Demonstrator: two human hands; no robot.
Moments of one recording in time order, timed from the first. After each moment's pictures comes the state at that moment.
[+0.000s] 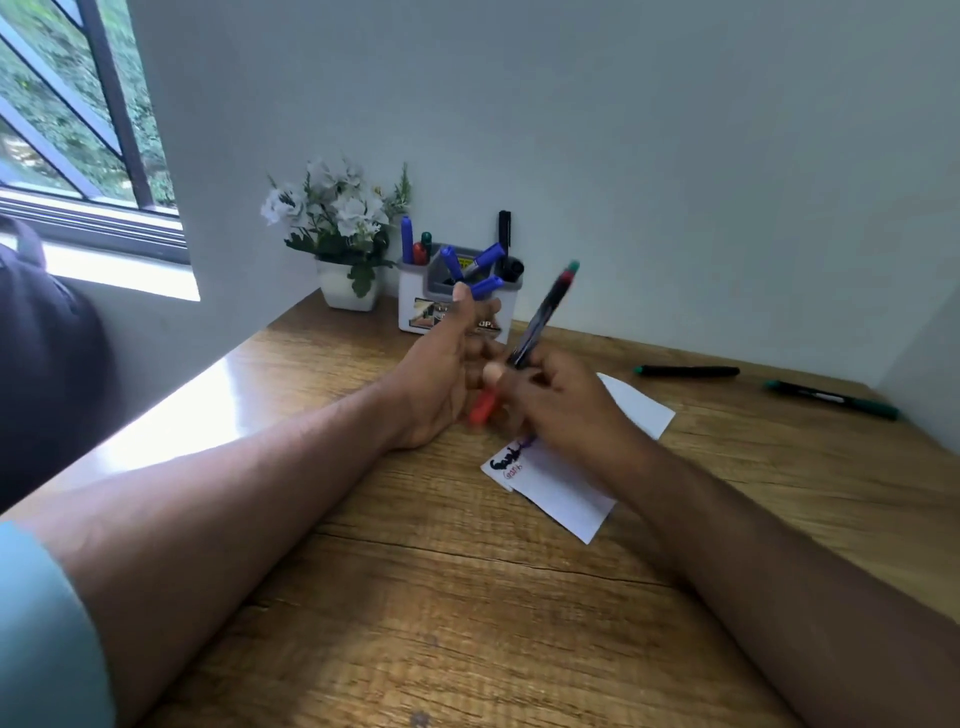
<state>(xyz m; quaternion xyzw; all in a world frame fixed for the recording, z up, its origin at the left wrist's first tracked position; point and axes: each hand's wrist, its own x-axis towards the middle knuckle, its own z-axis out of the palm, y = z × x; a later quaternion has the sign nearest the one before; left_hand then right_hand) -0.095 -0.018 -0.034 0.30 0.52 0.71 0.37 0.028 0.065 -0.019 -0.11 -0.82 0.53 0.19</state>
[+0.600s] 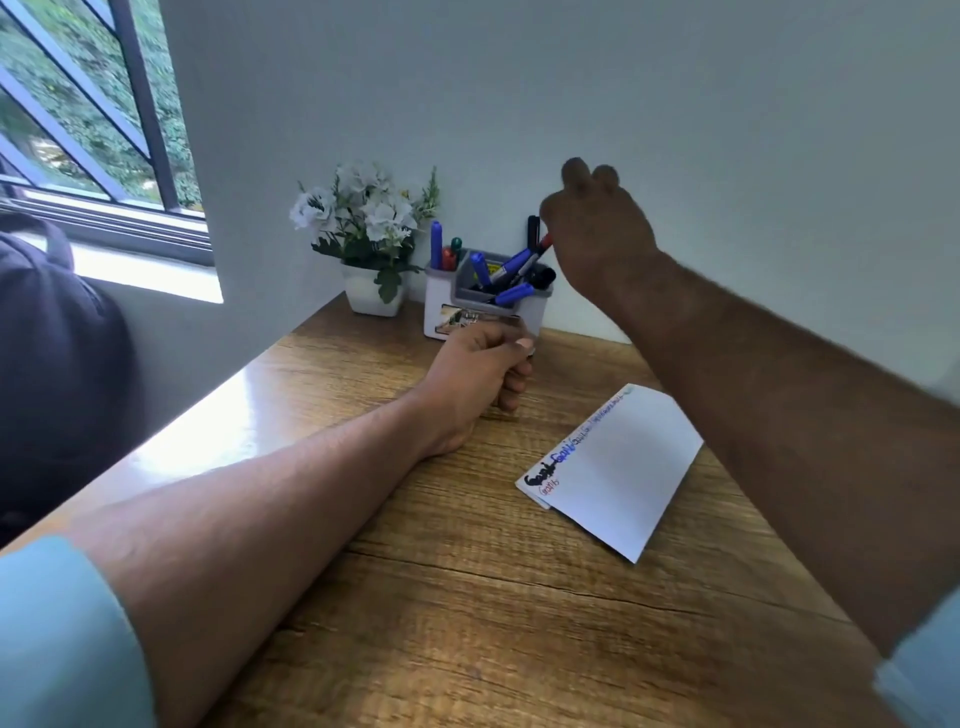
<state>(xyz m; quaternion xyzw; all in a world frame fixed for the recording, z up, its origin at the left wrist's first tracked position) -0.101 -0.008 -0.036 0.27 0.62 0.70 0.24 -0.068 0.103 0.079 -0.18 -0.93 -0.22 0.22</state>
